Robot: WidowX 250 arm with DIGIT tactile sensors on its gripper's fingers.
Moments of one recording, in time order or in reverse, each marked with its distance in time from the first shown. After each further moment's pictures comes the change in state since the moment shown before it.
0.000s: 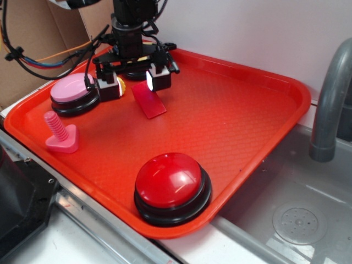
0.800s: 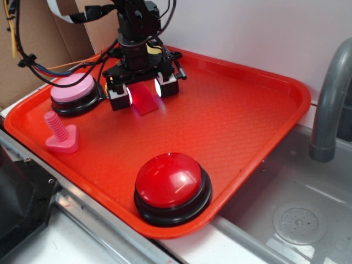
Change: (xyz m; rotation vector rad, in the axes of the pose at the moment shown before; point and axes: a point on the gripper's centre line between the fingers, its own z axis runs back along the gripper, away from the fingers) arm 0.003 -0.013 -0.020 -0.090 -0.027 -0.031
